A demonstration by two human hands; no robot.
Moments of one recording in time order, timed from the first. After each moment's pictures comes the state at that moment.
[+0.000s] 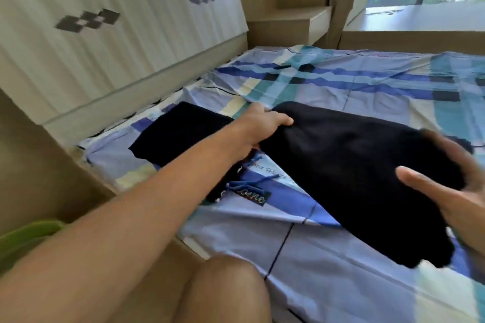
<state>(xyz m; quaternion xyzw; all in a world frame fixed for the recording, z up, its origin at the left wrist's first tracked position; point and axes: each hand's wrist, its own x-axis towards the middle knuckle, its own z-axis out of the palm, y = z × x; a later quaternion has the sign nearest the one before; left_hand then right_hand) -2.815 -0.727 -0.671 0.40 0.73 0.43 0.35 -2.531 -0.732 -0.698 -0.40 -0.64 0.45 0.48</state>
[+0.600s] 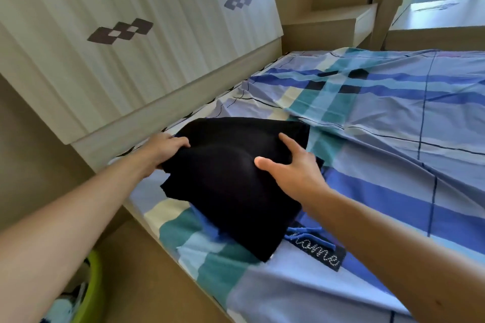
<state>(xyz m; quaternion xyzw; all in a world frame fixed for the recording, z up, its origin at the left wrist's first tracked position) -3.121 -0.785 -0.716 0.23 0.90 0.34 0.17 -2.851 -0.678 -0.754 -0.40 -0.70 0.52 0.26</state>
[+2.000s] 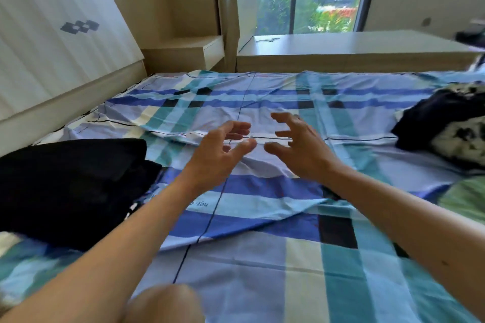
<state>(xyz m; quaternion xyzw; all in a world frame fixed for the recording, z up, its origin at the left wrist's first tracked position) -2.700 -0.691 -0.690 0.68 0.55 0.42 0.24 -2.507 -0.649 -0.686 -0.46 -0.78 0.25 0.35</state>
